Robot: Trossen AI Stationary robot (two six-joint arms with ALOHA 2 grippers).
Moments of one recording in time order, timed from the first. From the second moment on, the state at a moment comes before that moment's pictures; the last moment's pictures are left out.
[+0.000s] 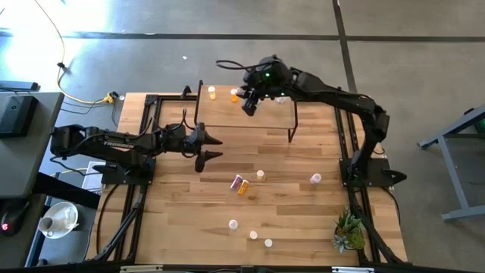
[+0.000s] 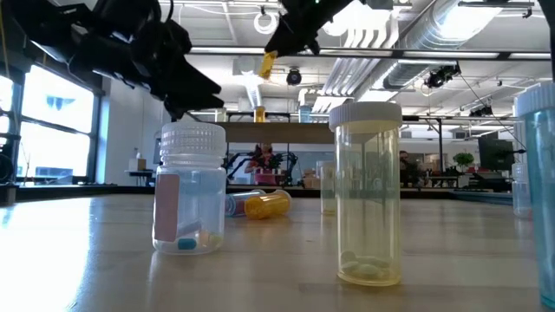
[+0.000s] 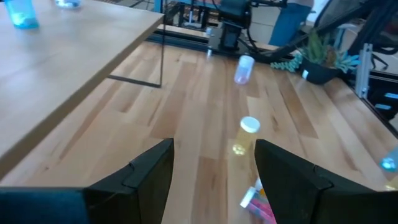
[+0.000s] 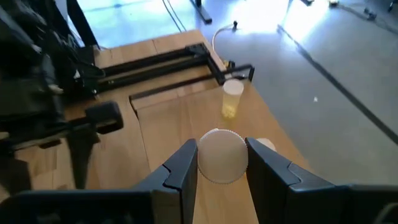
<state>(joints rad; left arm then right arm) 0.32 1.12 0.37 0.44 0.14 -0.10 -0.40 1.79 1.82 -0.58 -0.04 -0.02</state>
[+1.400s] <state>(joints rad) 0.29 0.85 0.43 0.00 0.01 -0.08 -0.38 1.94 1.94 -0.71 -0.03 0.03</state>
